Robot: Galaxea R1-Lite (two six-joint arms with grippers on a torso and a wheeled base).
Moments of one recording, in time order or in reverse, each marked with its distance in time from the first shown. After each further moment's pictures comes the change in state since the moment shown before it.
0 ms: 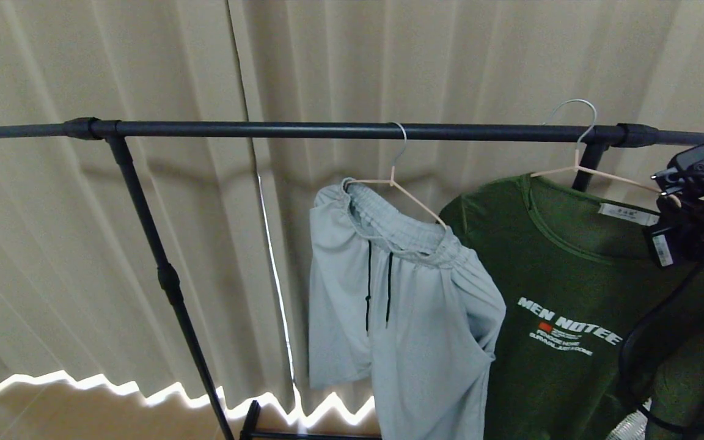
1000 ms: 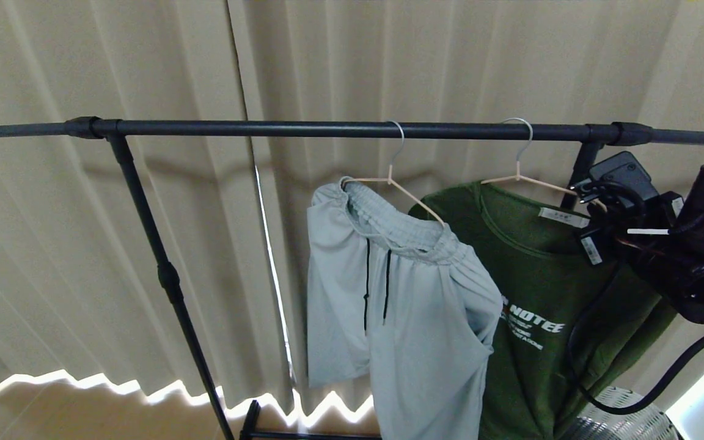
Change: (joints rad) left arm 0.000 0.001 0.000 0.000 0.000 0.000; right arm 0.115 0.182 -0.070 -0.054 -0.017 0.000
